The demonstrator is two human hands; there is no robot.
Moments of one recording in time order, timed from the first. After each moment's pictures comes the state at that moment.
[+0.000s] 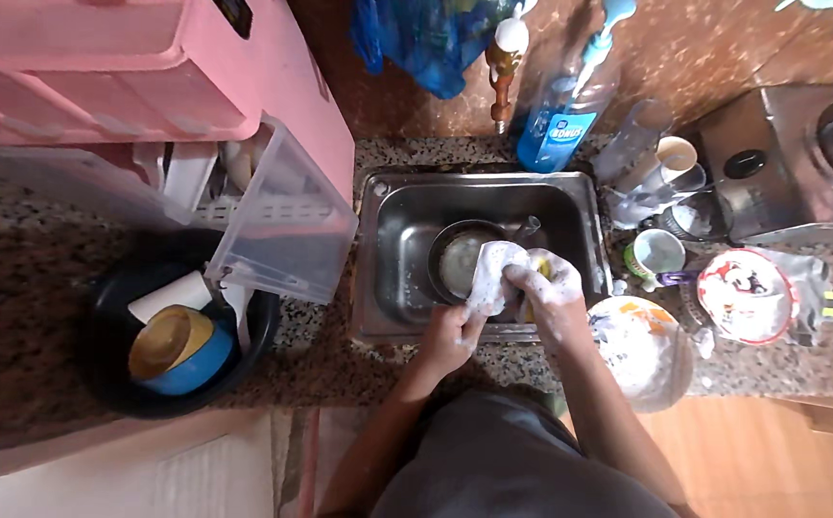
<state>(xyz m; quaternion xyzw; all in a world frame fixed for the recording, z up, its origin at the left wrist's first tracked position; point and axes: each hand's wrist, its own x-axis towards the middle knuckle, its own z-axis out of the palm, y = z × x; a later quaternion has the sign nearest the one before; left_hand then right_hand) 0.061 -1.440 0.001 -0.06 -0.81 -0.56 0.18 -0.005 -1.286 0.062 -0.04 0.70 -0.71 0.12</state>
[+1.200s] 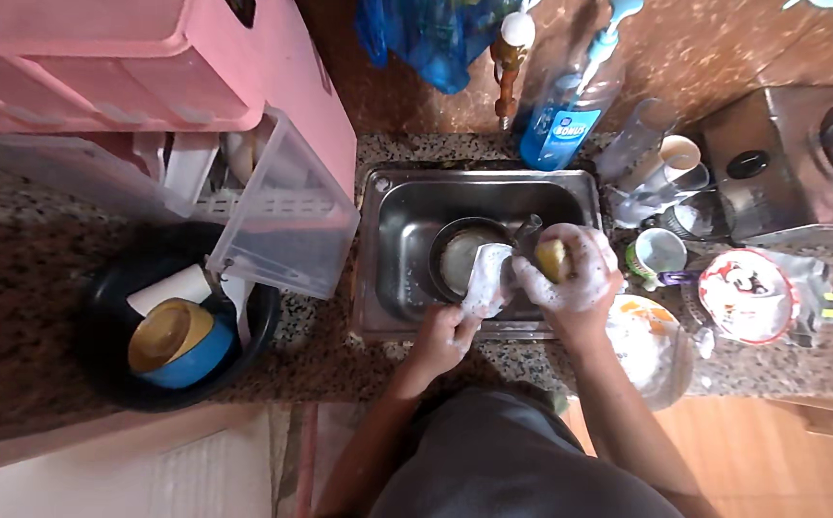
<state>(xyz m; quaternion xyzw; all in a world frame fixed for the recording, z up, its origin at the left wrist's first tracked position) 0.070 -1.451 0.002 -0.07 -0.80 -0.57 0.15 -0.015 -1.277 0.064 -0.21 0.85 -0.41 -0.26</state>
